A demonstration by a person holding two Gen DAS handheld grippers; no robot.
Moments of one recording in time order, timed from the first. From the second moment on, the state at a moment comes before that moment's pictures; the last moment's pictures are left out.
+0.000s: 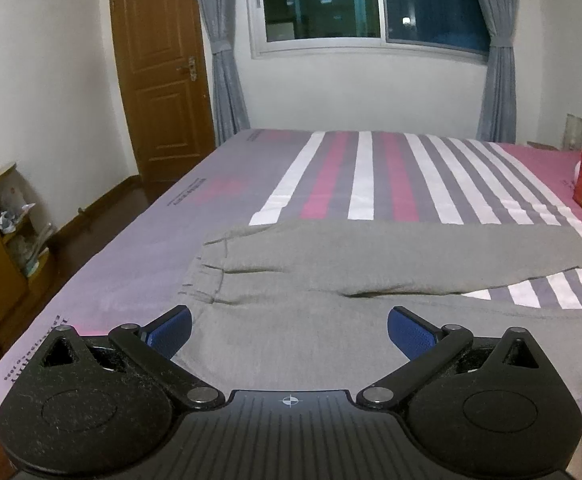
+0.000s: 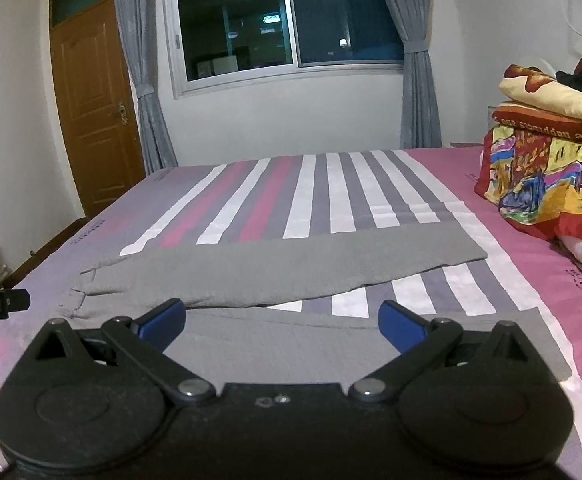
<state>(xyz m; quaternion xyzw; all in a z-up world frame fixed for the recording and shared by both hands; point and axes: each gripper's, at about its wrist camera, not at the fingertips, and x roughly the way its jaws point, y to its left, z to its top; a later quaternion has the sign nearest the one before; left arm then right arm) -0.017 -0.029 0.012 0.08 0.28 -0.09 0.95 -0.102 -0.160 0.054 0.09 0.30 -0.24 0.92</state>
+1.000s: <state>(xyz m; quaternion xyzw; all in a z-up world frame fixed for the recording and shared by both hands) 0.022 -0.044 0.005 0.09 0.29 -0.08 0.95 -0.067 -0.160 0.047 0.09 0.31 -0.23 0.92</state>
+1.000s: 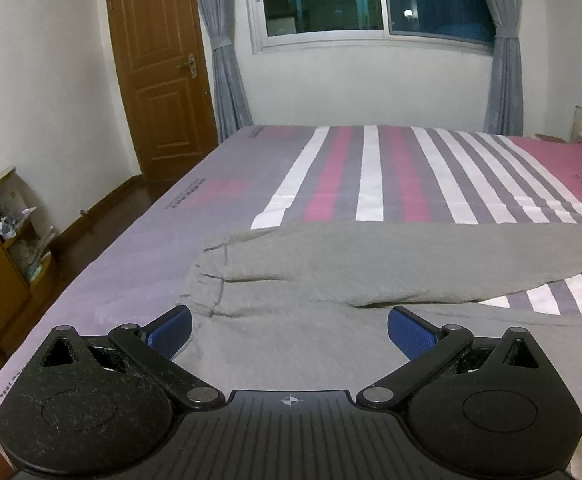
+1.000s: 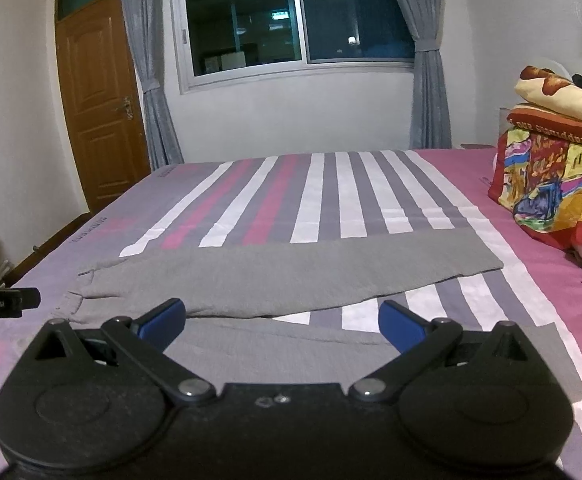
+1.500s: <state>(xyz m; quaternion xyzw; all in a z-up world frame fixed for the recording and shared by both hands) 0.037 -0.040 0.003 0.09 0.29 -0.08 0.95 -0.049 -0.151 0.042 0.08 0.31 -0.21 0.92</state>
